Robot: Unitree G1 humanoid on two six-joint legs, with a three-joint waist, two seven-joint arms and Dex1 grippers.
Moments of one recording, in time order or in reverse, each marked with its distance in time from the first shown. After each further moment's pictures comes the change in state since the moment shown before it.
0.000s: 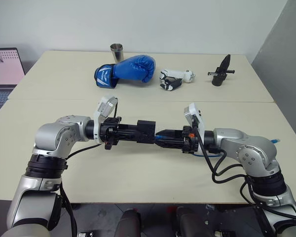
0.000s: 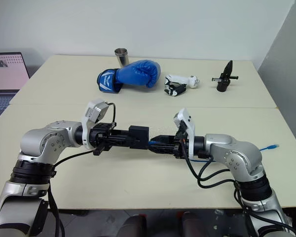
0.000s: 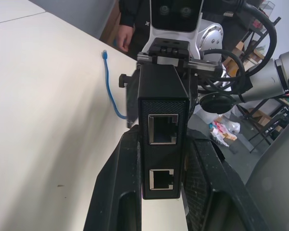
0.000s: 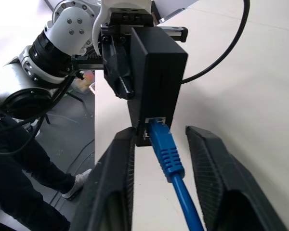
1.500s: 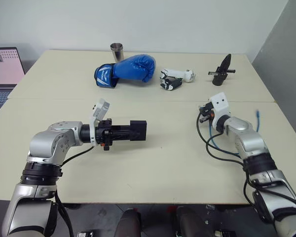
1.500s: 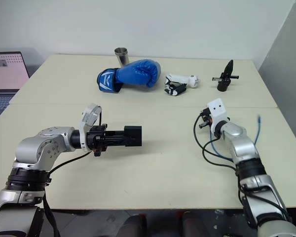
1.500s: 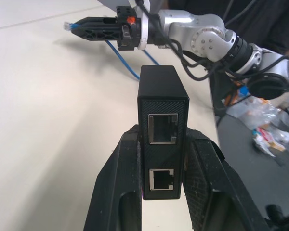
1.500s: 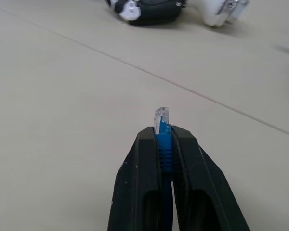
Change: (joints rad) left arm 0.085 0.005 0.054 0.022 0.074 -0.124 0.141; right arm -0.184 -0.001 -0.025 0.864 -0.662 -0.688 -0.403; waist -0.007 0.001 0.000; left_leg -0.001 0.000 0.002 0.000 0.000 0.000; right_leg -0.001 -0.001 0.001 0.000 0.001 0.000
